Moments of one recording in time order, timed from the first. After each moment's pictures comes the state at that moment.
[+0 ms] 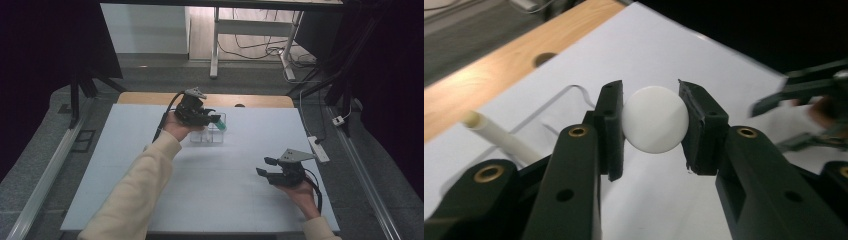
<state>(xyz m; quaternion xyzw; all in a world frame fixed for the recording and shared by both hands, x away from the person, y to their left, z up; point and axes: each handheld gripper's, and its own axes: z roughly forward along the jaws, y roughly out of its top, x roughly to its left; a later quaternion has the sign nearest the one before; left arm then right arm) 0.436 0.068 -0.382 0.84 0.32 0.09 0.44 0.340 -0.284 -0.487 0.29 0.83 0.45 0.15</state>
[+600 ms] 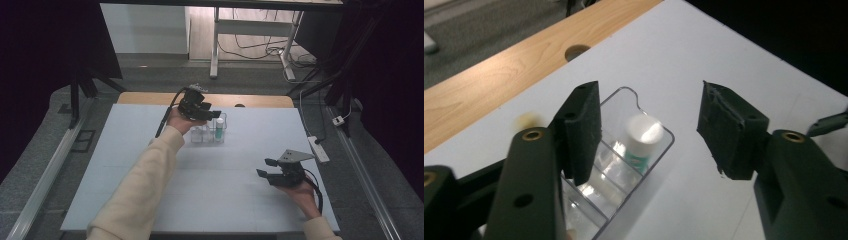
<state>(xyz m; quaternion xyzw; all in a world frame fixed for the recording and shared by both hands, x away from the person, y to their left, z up) 0.459 0.071 -0.400 0.83 0.34 0.09 0.44 0.342 -0.286 -0.492 0.29 0.84 0.43 0.15</state>
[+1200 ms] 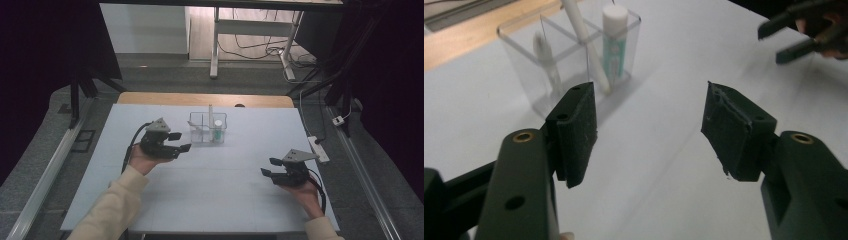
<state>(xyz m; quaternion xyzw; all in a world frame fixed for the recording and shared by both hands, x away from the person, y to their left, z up) 0.338 0.157 -0.444 0.82 0.34 0.10 0.46 0.344 -0.298 -0.493 0.30 0.84 0.42 0.16</state>
